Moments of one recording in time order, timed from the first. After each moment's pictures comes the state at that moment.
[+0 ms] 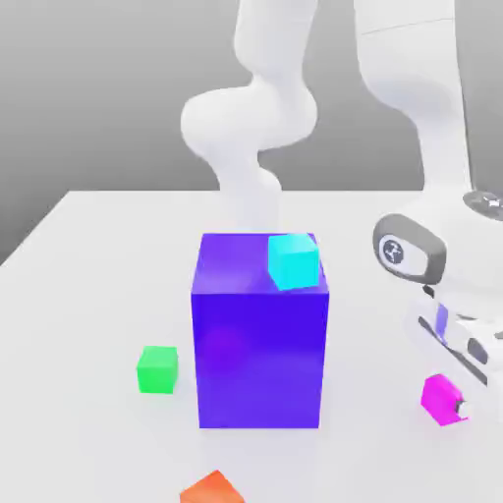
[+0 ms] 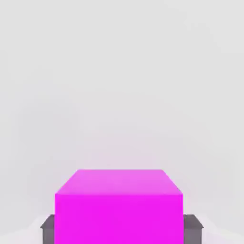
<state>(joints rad) 0.58 0.38 0.07 -2.55 -0.12 2.92 -0.34</state>
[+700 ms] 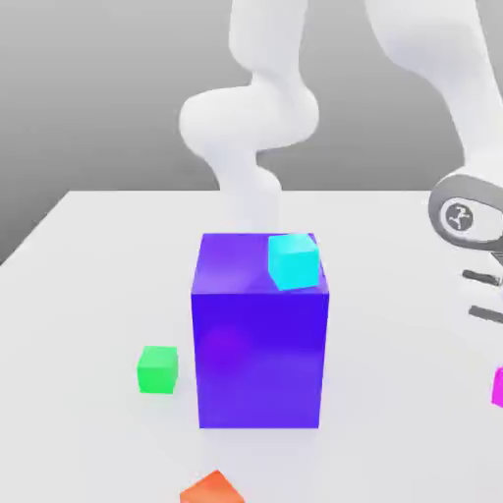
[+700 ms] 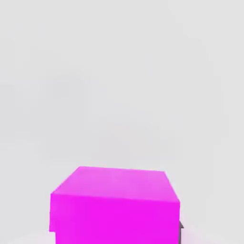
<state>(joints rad) 0.47 0.34 0.21 -2.30 -0.22 2.72 -1.02</state>
